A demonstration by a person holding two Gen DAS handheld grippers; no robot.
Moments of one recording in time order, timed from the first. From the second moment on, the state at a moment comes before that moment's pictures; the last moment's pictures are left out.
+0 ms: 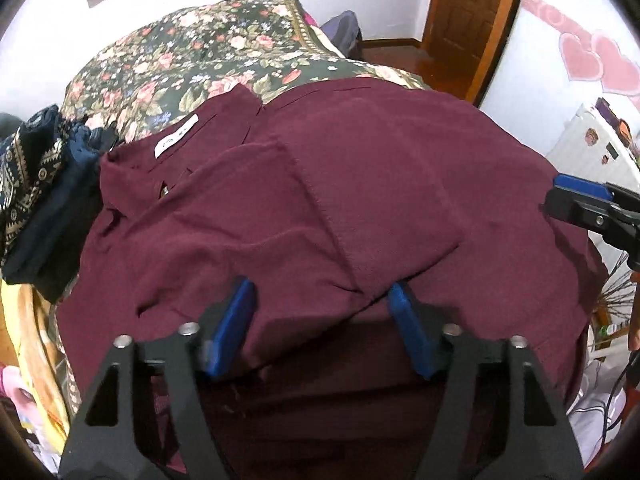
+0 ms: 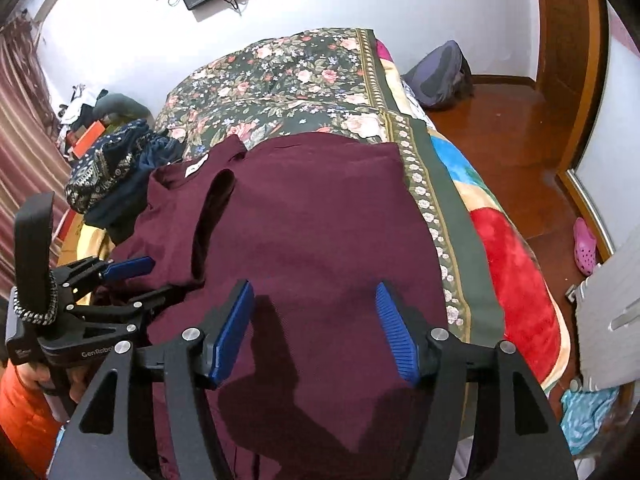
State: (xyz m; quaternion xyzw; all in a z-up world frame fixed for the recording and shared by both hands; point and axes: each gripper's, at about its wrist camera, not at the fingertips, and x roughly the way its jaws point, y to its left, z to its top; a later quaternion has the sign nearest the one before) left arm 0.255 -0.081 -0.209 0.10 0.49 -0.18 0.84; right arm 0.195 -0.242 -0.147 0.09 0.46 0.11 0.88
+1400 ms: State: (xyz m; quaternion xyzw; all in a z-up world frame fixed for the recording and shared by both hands) left arm 0.201 0.179 -0.218 -0.16 0.47 0.08 0.86; right arm 0.194 -0.236 -0.148 0.11 0.44 0.08 0.89
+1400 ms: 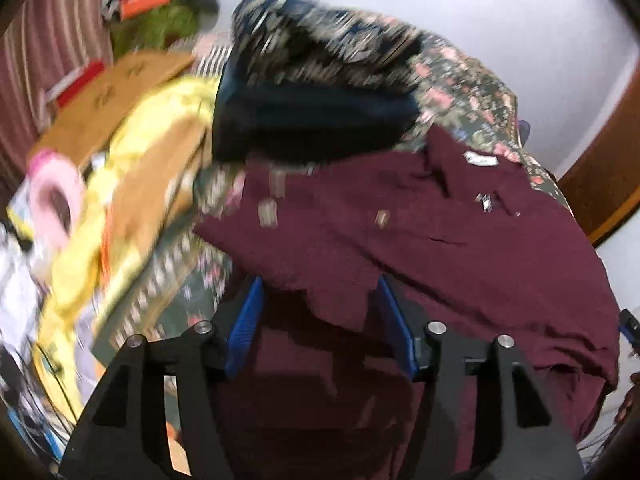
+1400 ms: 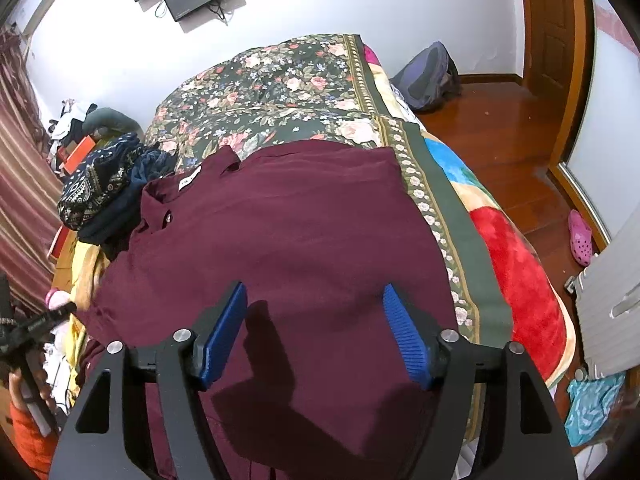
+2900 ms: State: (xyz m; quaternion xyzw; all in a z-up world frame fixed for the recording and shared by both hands) left arm 0.191 0.212 -0.204 -0.20 0.40 0.13 0.88; right arm 0.205 -0.250 -0.130 0.06 0.42 0.02 0.91
